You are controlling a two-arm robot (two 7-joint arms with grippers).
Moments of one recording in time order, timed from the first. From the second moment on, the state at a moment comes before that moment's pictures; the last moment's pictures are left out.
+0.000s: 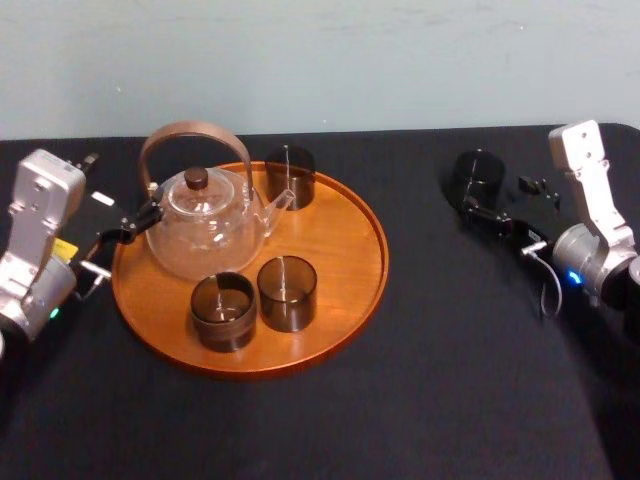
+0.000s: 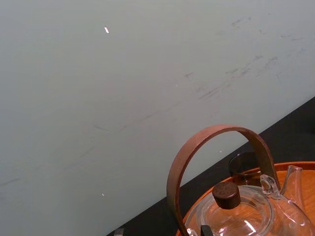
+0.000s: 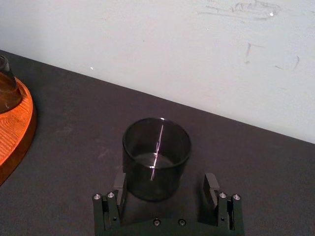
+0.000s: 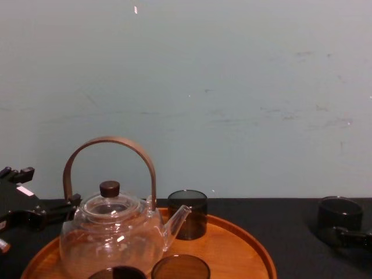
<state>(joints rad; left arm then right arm) -0.20 0.60 0.45 -1.41 -0.25 -0.12 0.03 0.40 0.30 -0.20 -1.01 0.13 0.05 0.31</state>
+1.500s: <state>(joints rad) -0.20 0.60 0.45 -1.41 -0.25 -0.12 0.03 0.57 0.25 -0.23 -0.78 0.08 -0.02 0.34</state>
